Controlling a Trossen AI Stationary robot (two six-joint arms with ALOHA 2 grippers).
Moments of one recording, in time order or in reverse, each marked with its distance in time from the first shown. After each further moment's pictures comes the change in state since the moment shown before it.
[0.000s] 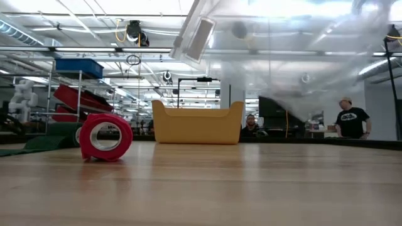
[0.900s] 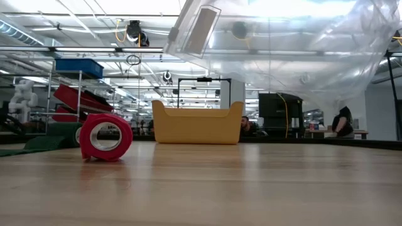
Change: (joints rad) left arm -0.024 0.000 -0.001 -0.008 0.081 0.096; right arm 0.051 -0.019 0.000 0.096 0.145 -0.063
